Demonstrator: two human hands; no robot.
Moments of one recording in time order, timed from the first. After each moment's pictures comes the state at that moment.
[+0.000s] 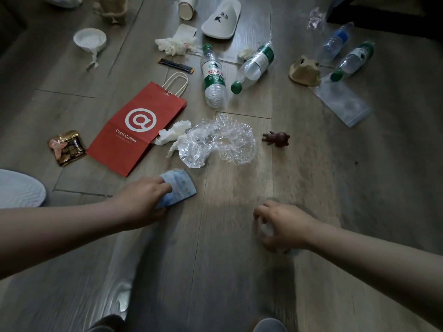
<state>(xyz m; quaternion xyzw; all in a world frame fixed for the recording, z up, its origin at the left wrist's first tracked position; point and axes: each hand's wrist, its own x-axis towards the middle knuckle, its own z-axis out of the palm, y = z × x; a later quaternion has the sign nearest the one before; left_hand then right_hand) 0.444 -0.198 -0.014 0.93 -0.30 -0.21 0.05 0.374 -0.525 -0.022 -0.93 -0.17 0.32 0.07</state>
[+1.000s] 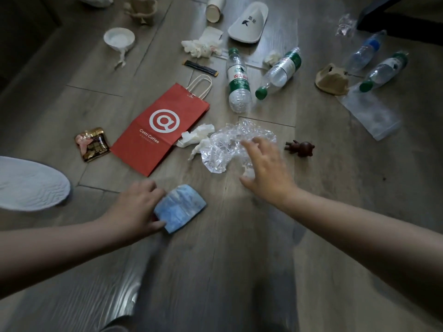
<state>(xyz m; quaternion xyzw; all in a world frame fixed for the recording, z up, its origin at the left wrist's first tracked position) 0.423 -0.150 -0.024 0.96 -0.19 -0.21 0.05 0.471 -0.451 -0.017 -0.98 -0.11 0.04 0.18</state>
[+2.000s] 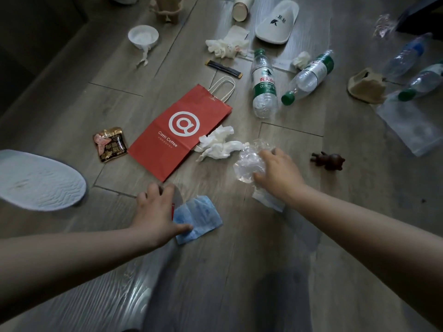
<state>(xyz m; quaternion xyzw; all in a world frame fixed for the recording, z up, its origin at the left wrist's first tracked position) 0.427 -0.172 -0.044 0.96 0.05 -0.22 0.14 0.515 -0.432 -0.039 -0.97 -0.03 0.15 0.16</state>
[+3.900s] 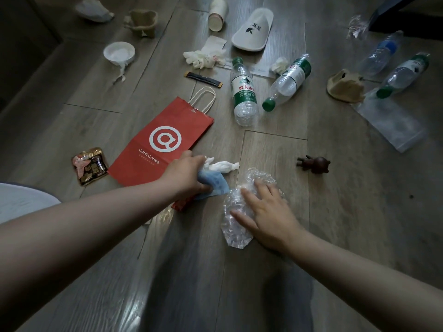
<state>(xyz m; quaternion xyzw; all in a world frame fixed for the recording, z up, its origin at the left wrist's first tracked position) 0.553 -0.230 -0.053 0.96 -0.11 -0.20 0.14 0.456 -0.441 -0.040 -0.96 -0.09 0.21 0.12</state>
